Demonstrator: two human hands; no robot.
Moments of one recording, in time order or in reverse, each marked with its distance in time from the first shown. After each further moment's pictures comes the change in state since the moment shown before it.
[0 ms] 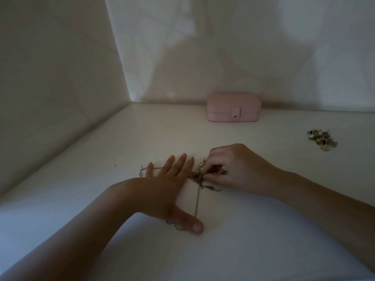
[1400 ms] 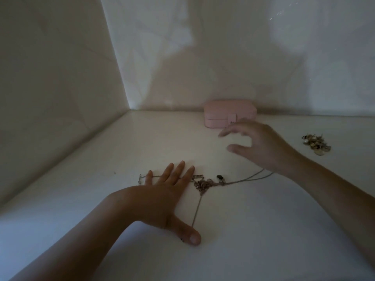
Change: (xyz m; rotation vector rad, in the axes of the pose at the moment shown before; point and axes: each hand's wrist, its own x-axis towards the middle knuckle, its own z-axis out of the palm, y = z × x) left_hand -0.007 0.004 -0.005 -0.005 -0.029 0.032; right_hand -0.006 0.027 -0.046 0.020 0.223 0.265
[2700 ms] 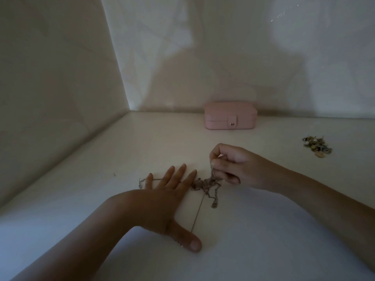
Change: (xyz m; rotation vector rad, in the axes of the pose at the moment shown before) left_hand -0.001 0.000 0.001 0.004 -0.008 0.015; right_hand -0.012 -0.027 0.023 0.654 -0.400 0.220
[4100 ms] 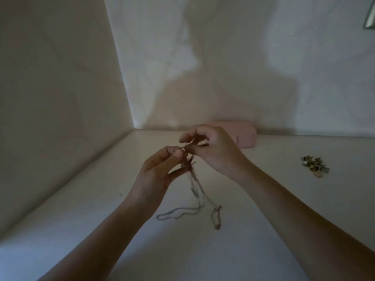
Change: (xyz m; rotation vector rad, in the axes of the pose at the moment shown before) left_hand 0.014 -0.004 -0.028 -1.658 0.817 0.488; right_hand 0.061 -0.054 0.015 -0.181 0.456 -0.286
